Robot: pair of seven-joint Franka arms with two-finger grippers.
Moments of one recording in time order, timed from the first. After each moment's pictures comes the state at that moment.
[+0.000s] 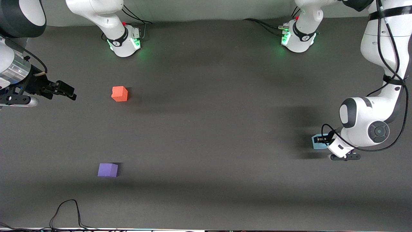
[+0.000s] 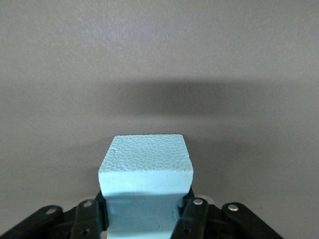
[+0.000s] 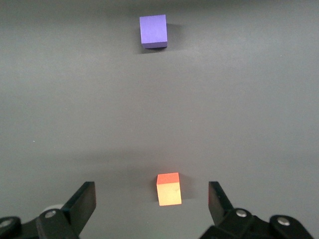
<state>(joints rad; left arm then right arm) 0.13 0.58 -0.10 -1.82 0.03 2.27 -0.01 0.05 -0.12 -0.05 -1.88 0.02 1.76 0.10</state>
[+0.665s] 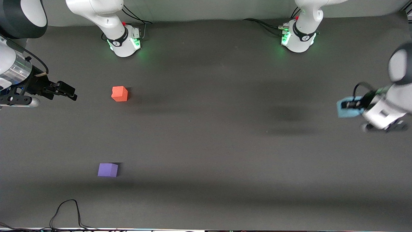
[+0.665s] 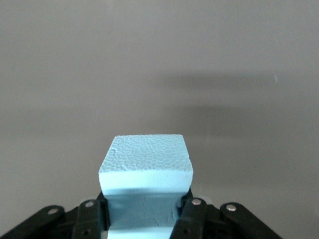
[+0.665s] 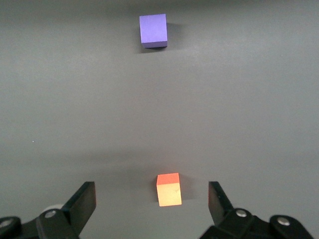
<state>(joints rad) 0.13 0.11 -0.11 -1.69 0.03 1.51 -0.01 0.06 -0.12 -0.05 -1.89 0.02 1.77 0.10</state>
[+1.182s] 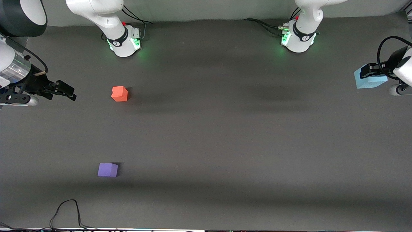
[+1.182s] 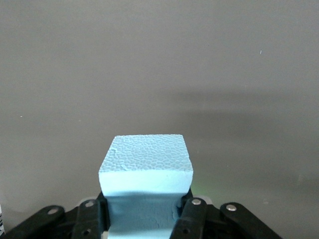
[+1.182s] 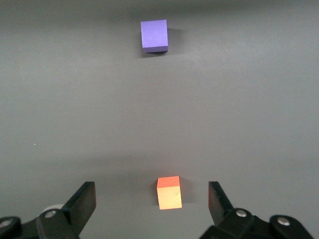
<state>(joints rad) 0.13 -0.01 -0.11 -1.63 0.03 1.34 -0.01 0.06 -0.13 -0.05 -1.90 0.02 1.79 0.09</state>
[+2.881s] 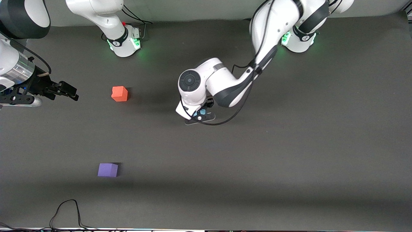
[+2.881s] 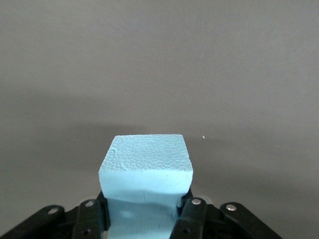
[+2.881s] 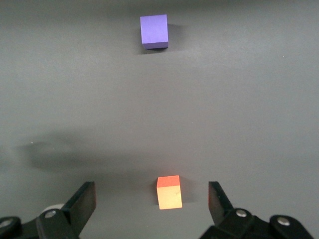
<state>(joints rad) -0.67 0.90 -0.31 -1.12 0.17 1.92 -1.14 0.06 -0.14 -0.05 -1.93 0.02 1.81 0.09</state>
